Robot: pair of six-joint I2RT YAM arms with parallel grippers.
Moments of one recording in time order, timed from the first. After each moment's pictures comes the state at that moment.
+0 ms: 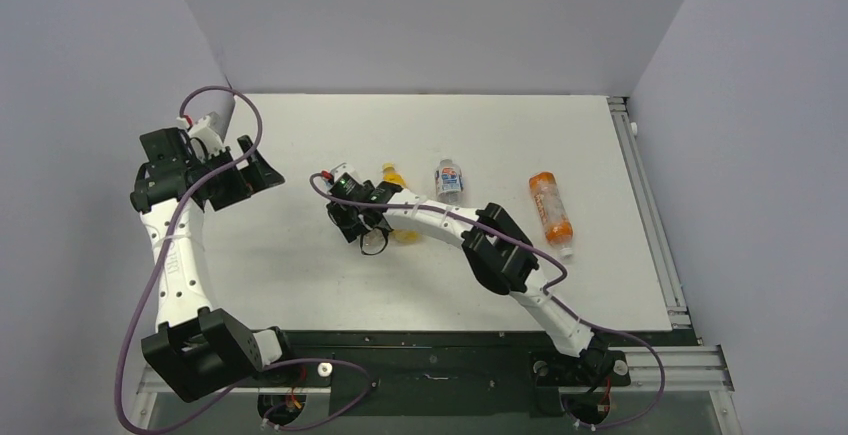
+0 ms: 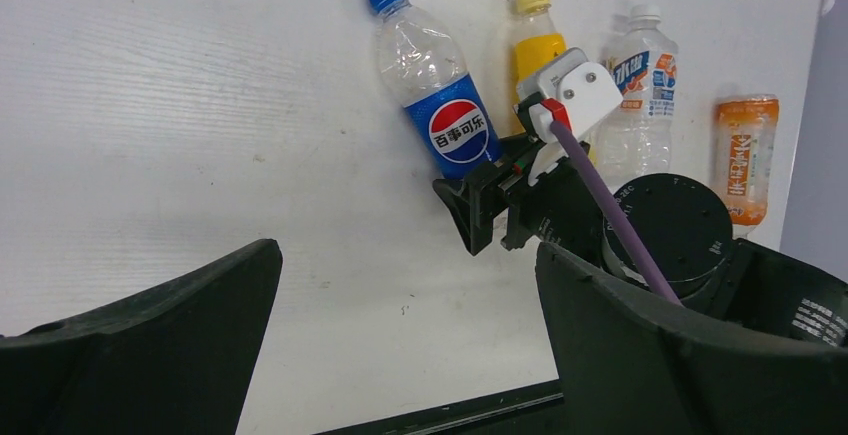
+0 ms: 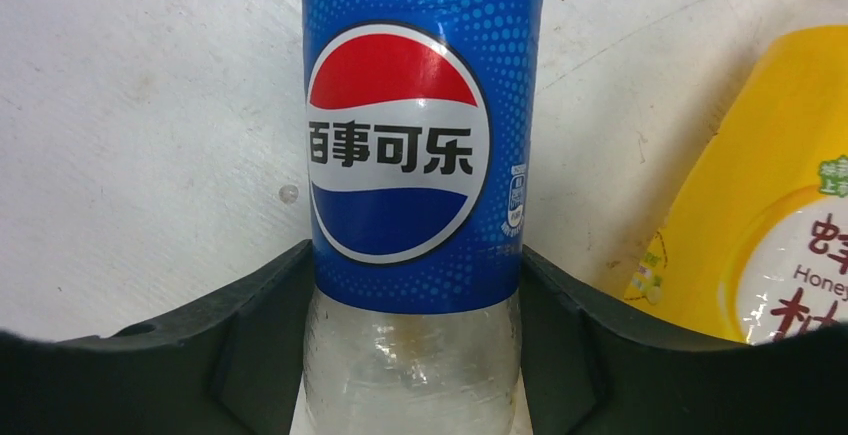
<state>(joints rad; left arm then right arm) 0.39 1.25 1.26 -0.89 0.55 -0.12 1.02 2.42 2.05 -0.63 0.22 0.27</state>
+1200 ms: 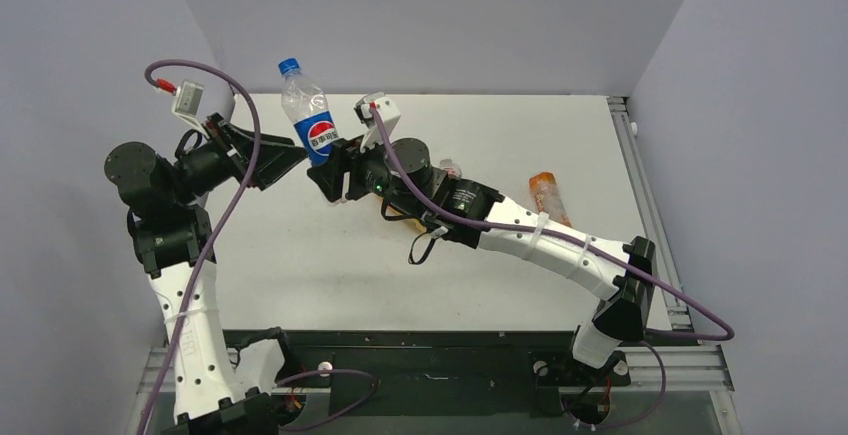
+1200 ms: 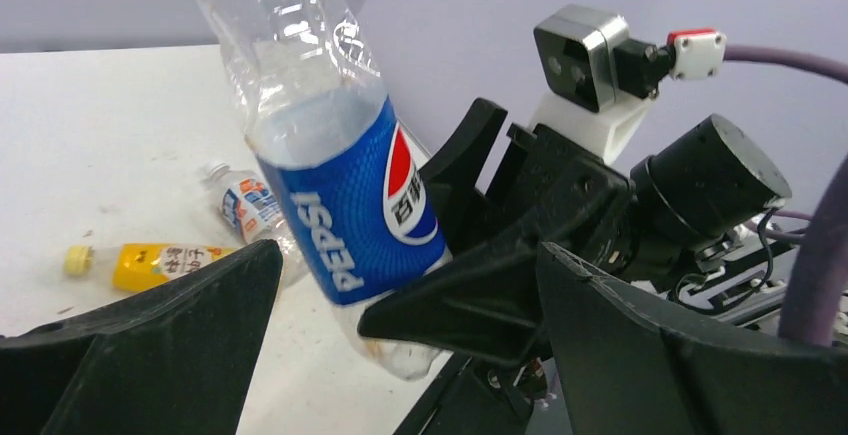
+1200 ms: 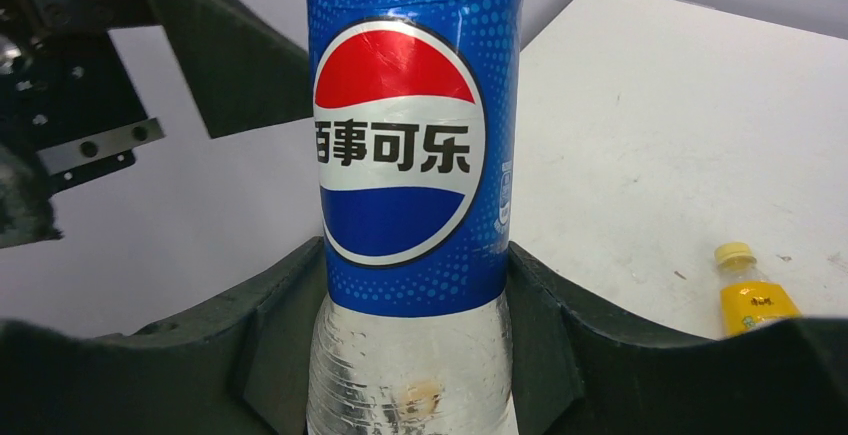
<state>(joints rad) 0.36 0.91 1.18 -0.08 1.21 -0.82 1.11 1.66 1.68 -0.11 0.18 0.44</state>
